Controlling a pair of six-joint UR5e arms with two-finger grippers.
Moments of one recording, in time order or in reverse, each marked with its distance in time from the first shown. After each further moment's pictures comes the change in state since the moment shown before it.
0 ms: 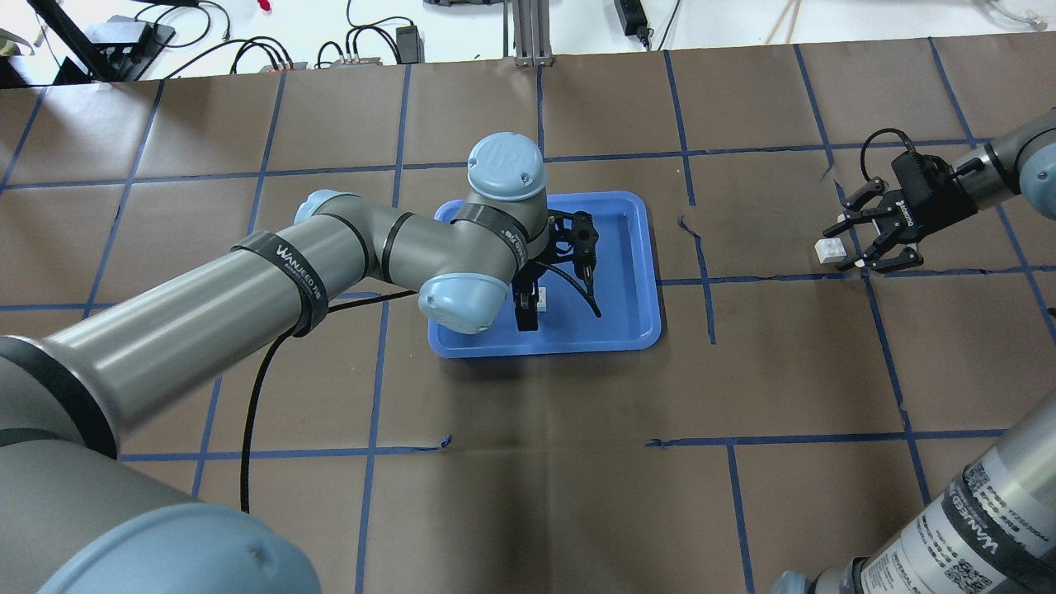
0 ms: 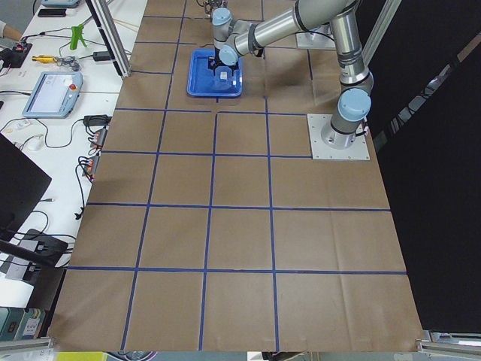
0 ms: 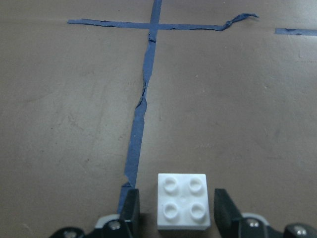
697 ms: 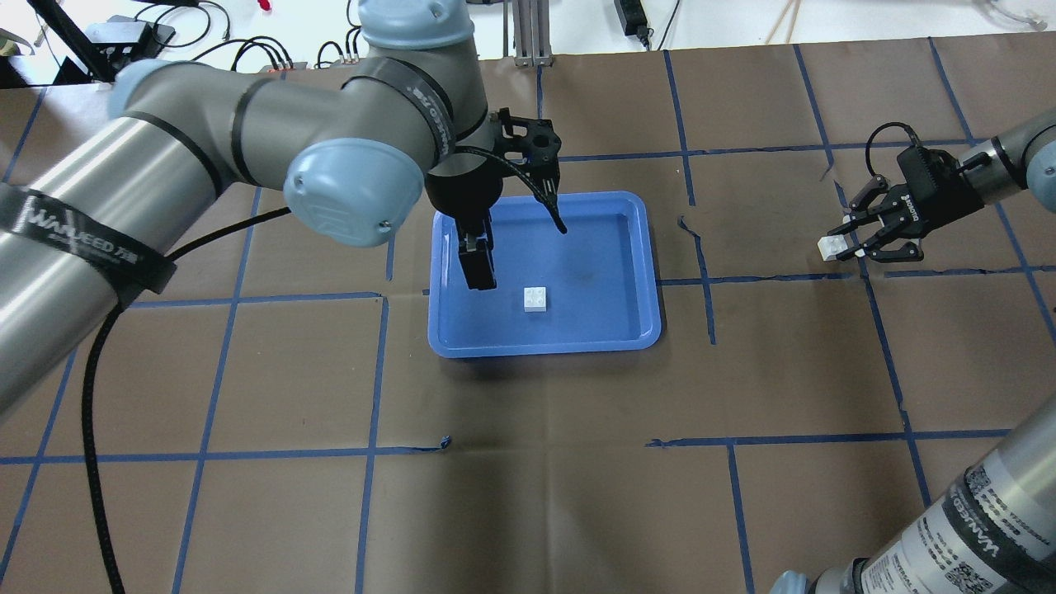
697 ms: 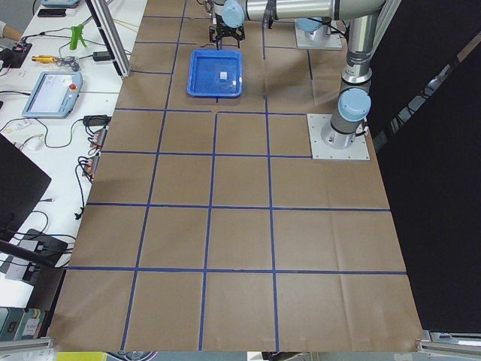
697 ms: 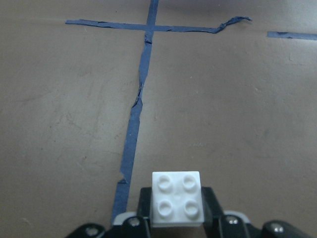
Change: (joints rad) left arm 0.089 0.297 0.170 -0.581 -0.065 0.010; right arm -0.001 -0.021 -0.009 0.003 0.001 -0.001
